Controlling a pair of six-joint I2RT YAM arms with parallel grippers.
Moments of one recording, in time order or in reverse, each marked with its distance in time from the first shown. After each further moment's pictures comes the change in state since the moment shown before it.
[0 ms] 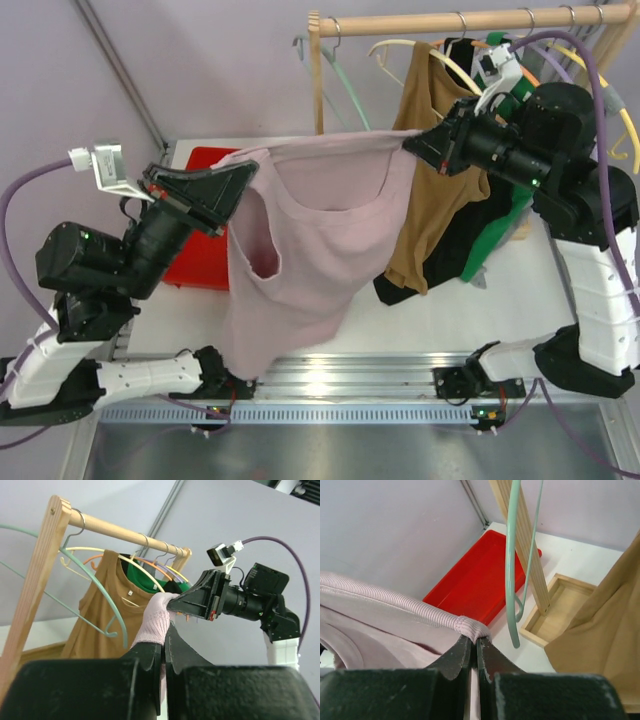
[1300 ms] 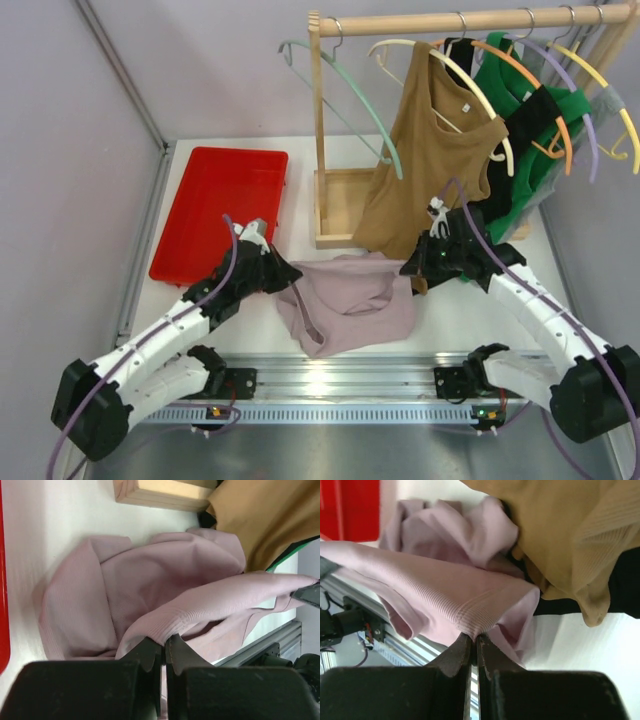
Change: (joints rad) left arm 0.492 0.036 -0.996 0.037 0.438 -0.430; right arm -0.203 -0.291 -1.341 0.393 -0.163 0.131
